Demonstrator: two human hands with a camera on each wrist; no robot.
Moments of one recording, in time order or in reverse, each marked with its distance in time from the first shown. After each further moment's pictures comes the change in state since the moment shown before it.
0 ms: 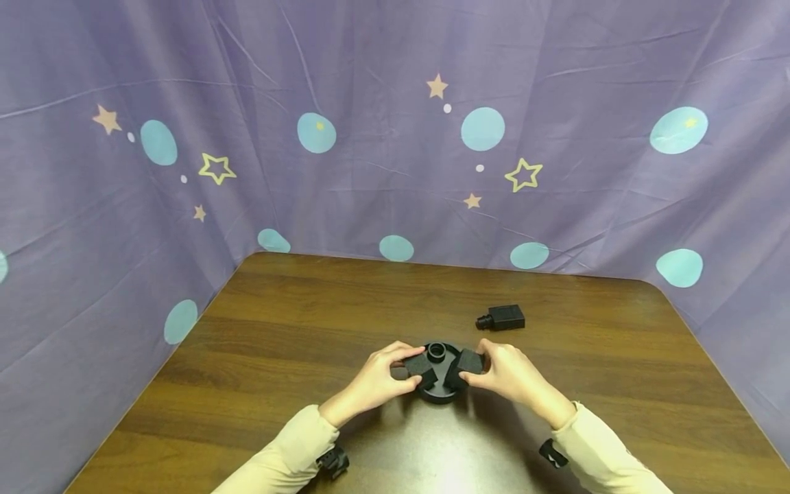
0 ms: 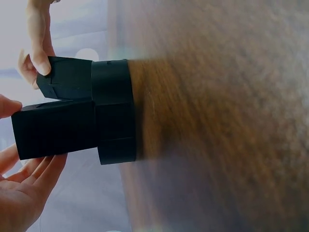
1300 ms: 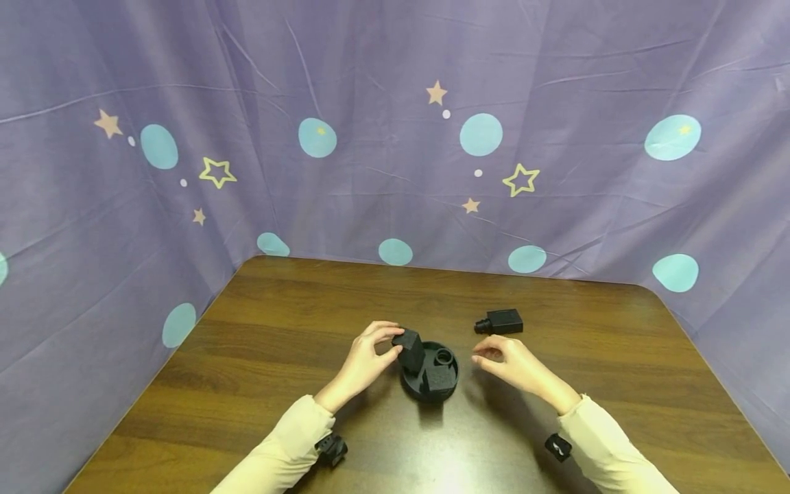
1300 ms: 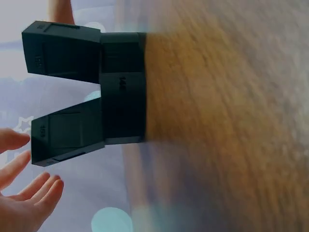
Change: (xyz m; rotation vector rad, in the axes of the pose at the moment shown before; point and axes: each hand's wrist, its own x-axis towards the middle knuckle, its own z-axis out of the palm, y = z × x) left_hand 0.015 -0.032 -0.011 0.035 0.251 -0.019; right_hand 0.009 0.038 0.000 0.230 -0.040 -0.170
